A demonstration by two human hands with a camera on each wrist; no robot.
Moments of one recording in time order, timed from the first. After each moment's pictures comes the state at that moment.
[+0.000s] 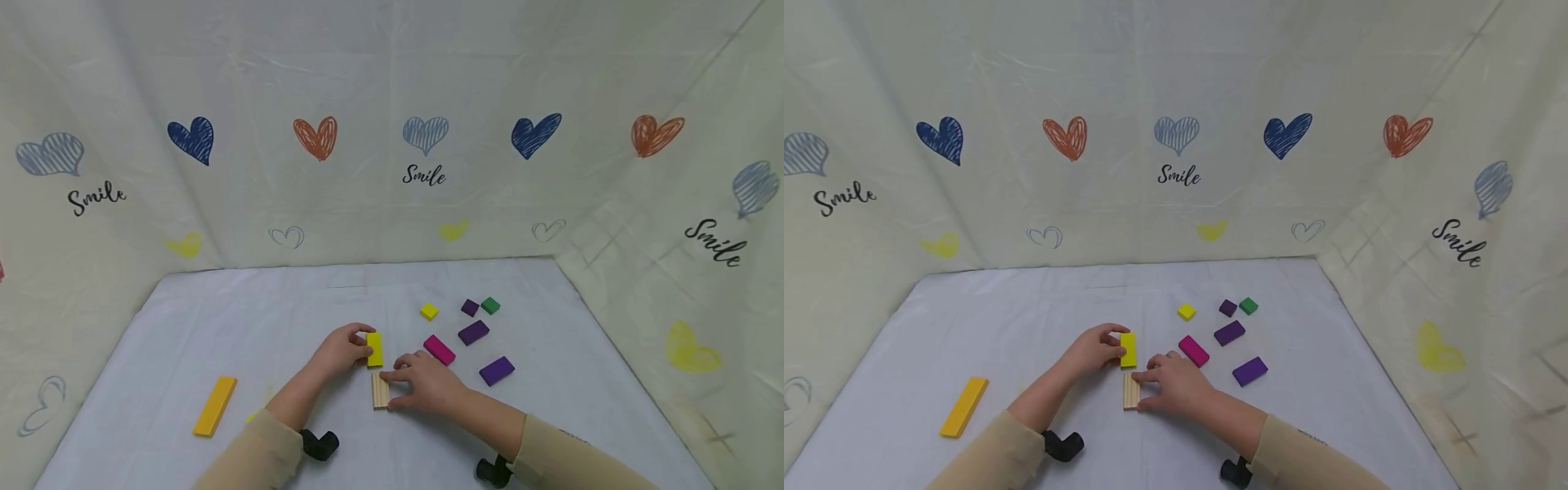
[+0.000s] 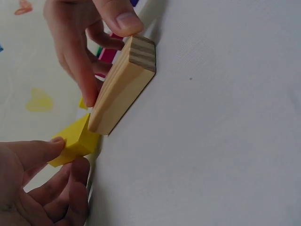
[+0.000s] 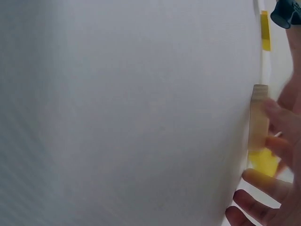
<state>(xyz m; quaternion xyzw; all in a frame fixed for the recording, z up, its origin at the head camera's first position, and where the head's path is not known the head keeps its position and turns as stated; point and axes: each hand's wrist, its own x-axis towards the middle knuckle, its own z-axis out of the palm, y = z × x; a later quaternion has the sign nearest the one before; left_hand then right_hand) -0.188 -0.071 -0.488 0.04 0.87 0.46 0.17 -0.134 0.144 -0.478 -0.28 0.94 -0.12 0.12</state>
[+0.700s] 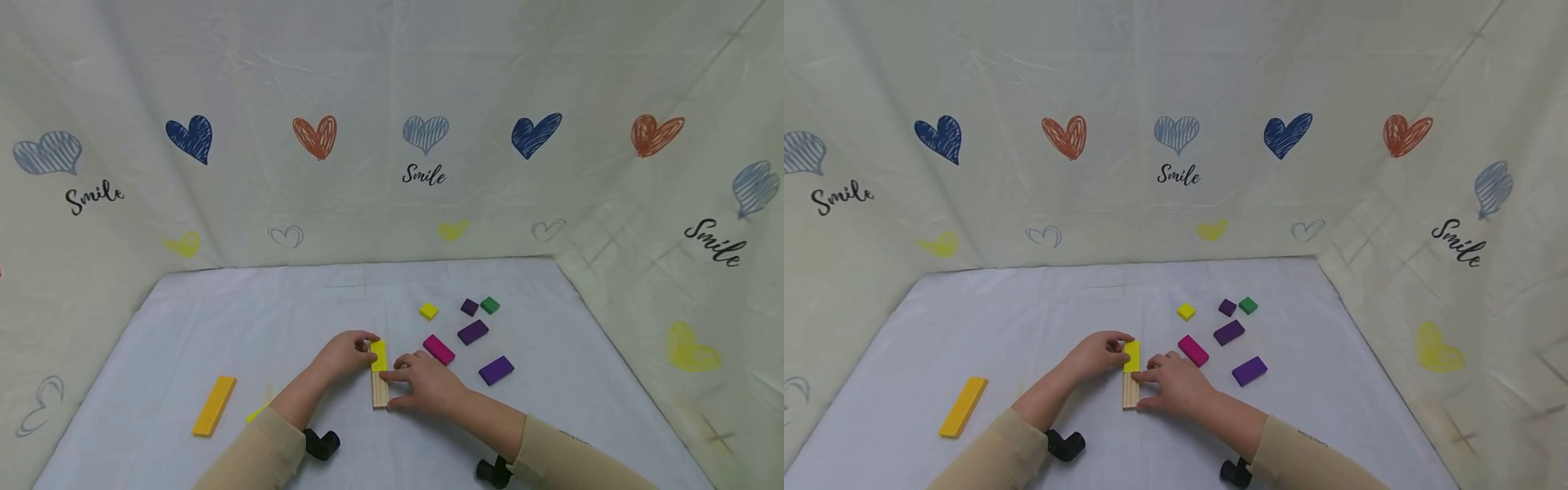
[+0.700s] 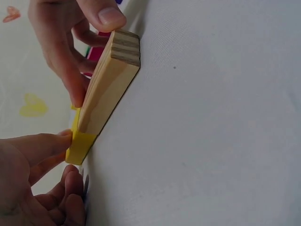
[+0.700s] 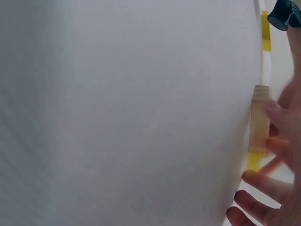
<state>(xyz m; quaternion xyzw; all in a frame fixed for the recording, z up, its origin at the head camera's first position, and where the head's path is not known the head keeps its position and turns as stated) -0.183 -0.065 -0.486 0.09 0.91 0.37 0.17 -0.132 0.144 -0.479 -0.29 0.94 -0.11 0.11</state>
